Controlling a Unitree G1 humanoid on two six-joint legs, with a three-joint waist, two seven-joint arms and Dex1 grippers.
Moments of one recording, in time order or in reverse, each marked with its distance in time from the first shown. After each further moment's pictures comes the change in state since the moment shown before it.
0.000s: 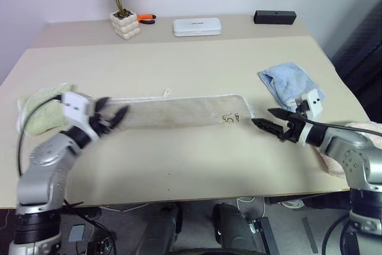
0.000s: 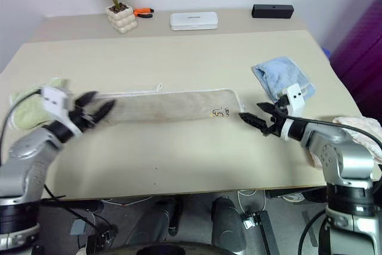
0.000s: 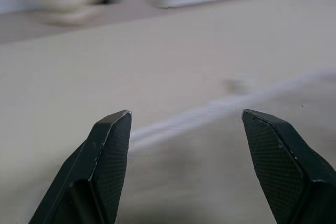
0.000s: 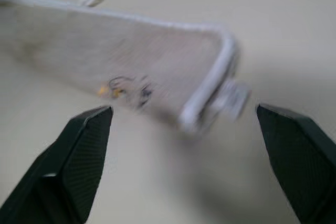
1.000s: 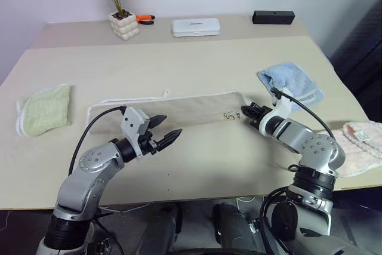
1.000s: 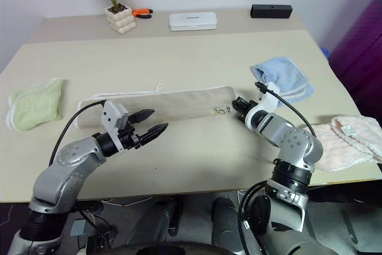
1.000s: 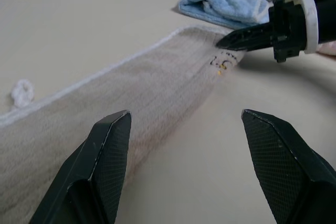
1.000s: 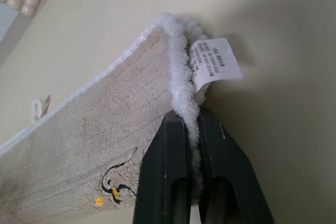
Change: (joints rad) left arm 0.009 -0.090 -0.225 -0.103 0.012 0.031 -0.048; right arm -0.292 0.467 -0.245 0.138 0.128 0.303 -0.743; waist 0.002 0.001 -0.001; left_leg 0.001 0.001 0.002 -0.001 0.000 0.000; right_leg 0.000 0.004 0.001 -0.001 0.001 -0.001
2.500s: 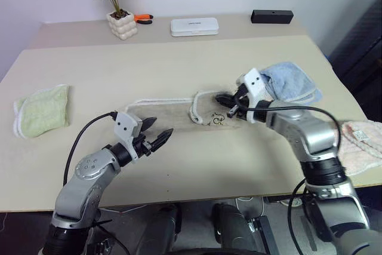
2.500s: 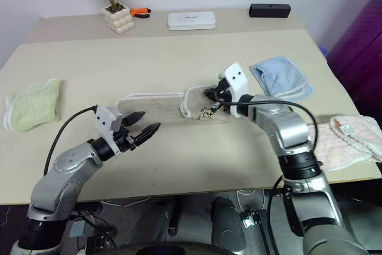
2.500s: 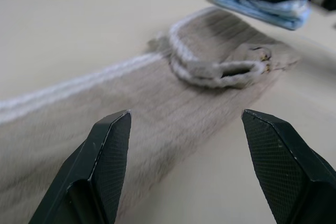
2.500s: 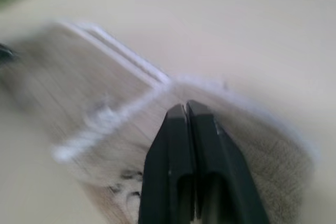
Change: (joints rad) left arm 0.081 -0.038 0.046 -0.010 0.018 -0.001 0.095; right arm -0.055 -0.297 0.719 0.081 -0.409 -0.563 0.618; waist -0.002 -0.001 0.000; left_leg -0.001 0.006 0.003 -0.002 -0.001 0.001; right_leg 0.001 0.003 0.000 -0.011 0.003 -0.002
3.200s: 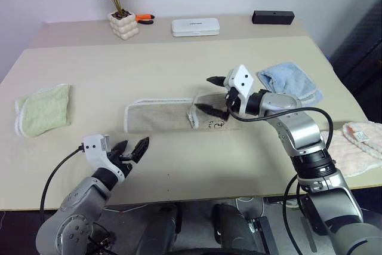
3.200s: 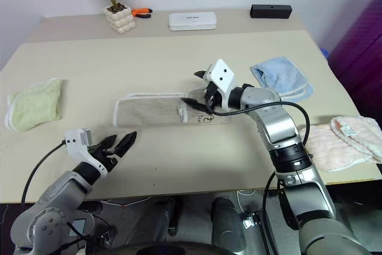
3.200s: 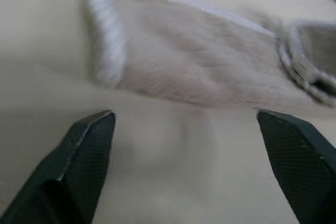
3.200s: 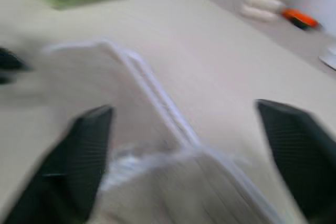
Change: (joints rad) left arm 0.200 -0.237 0.300 -0.166 -0.414 0.342 0.439; right arm -0.058 0.005 0.023 -0.030 -0.075 -0.297 0.253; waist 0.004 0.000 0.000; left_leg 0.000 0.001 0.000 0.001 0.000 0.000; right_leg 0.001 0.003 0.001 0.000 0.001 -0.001
